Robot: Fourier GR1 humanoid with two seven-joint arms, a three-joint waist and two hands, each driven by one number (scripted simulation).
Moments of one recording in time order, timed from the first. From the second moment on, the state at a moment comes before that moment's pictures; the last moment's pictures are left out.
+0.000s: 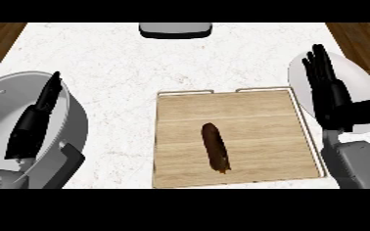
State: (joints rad) left arm -0.08 0.55 -0.16 -1.41 0.14 0.23 -0.16; right arm -0.26 -0.41 0.14 -1.40 -0.35 -0.27 -0.16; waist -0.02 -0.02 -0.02
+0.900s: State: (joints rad) left arm -0.02 0.43 -0.17 -1.52 0.17 0.31 0.14; right arm -0.41 -0.52 0.66 -1.58 0.11 -0.10 0.00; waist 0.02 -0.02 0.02
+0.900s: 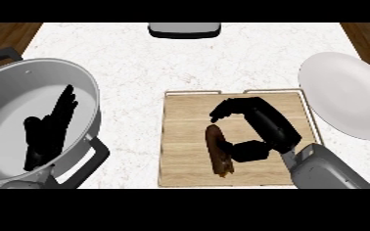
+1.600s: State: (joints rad) left arm 0.00 0.39 -0.16 -1.56 0.11 0.33 0.22; right arm -0.66 -0.60 0.86 -1.67 0.36 0.26 0.27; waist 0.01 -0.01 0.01
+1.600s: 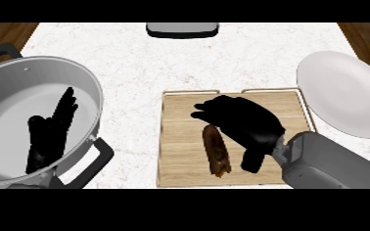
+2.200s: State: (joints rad) left arm 0.00 0.36 -0.14 -1.57 0.09 0.31 0.22; right arm -0.80 -0.40 0.95 -1.59 0.30 0.66 0.68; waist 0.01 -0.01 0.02
